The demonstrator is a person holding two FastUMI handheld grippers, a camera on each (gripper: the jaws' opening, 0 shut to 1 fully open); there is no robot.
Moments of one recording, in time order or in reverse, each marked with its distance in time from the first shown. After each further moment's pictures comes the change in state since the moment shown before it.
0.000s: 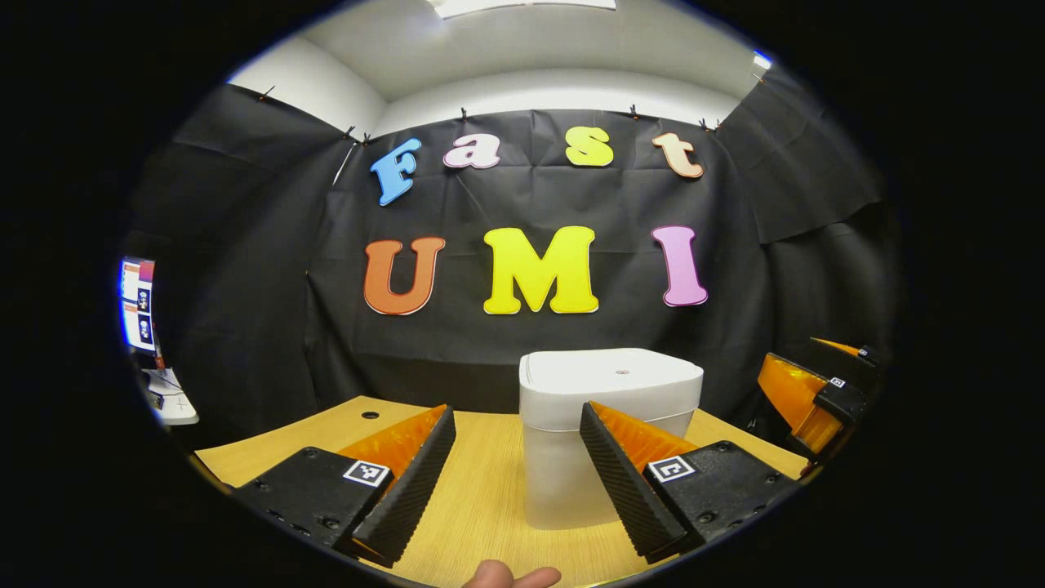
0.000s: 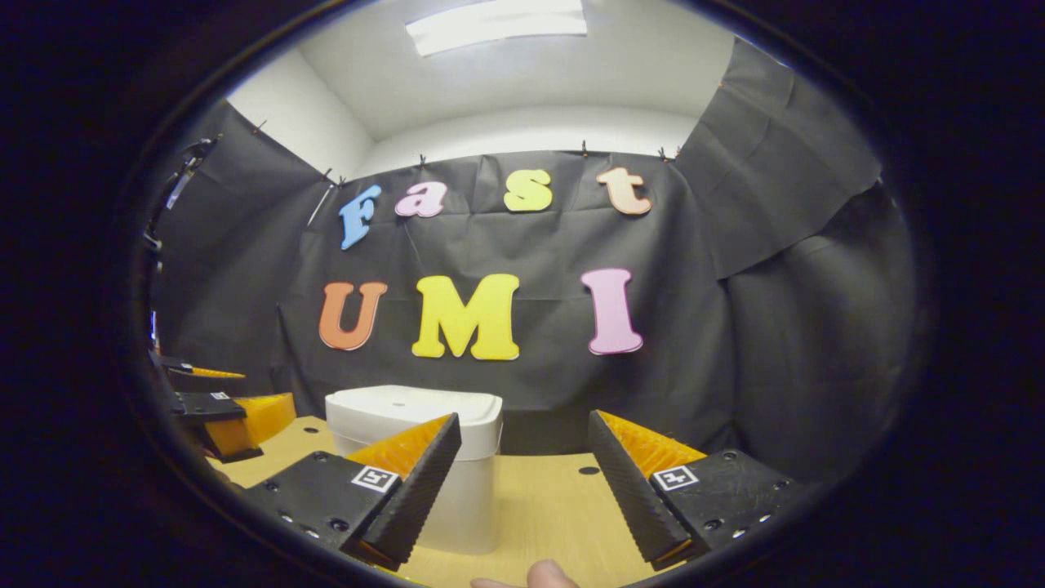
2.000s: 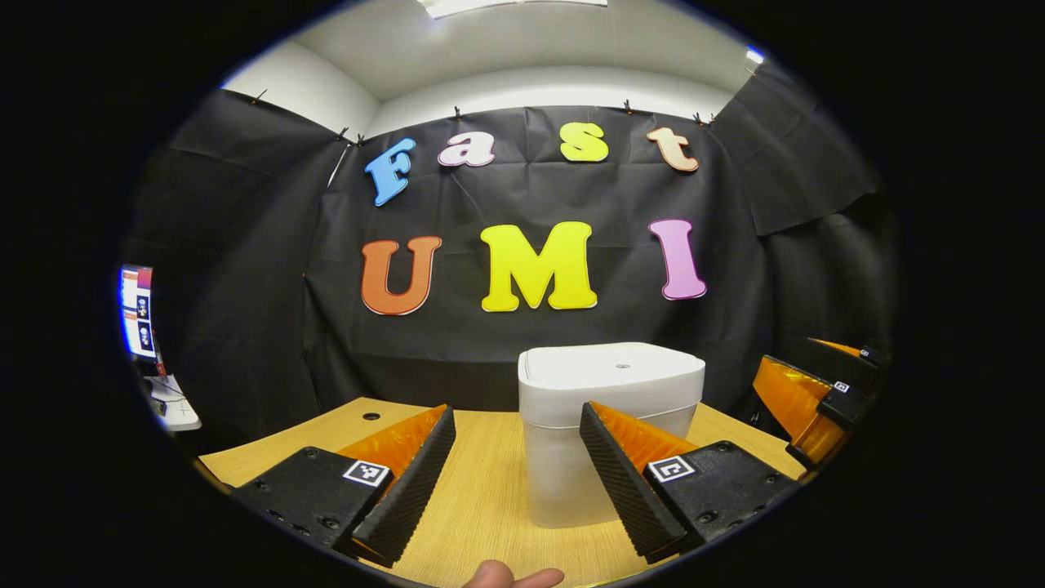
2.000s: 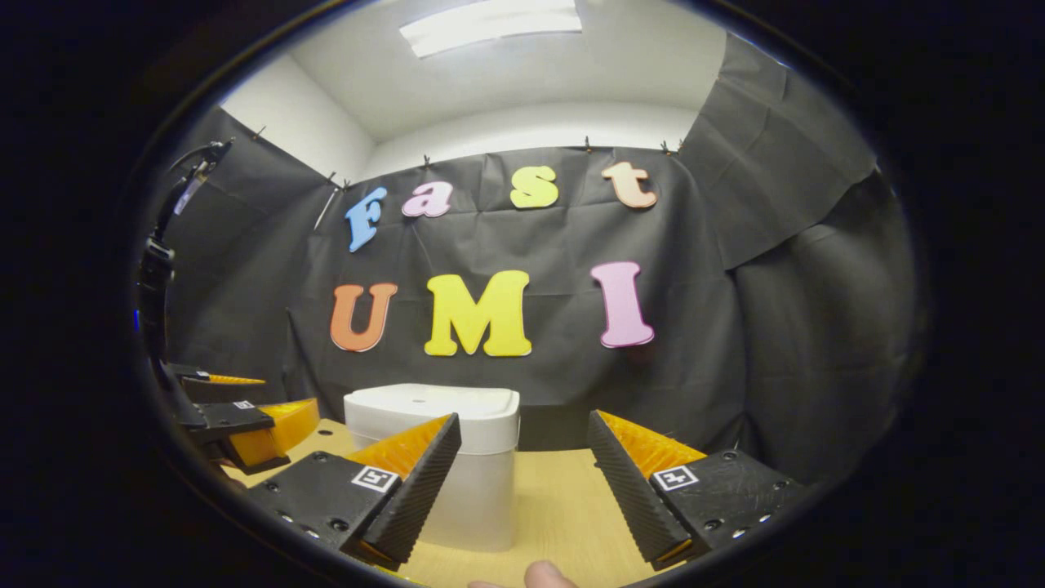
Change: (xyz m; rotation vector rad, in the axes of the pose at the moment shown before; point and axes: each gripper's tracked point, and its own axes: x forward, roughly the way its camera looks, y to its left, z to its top) left arm 0.003 0.001 -0.003 0.030 0.004 0.002; right arm -0.006 0.016 -0.008 0.023 0.011 0.034
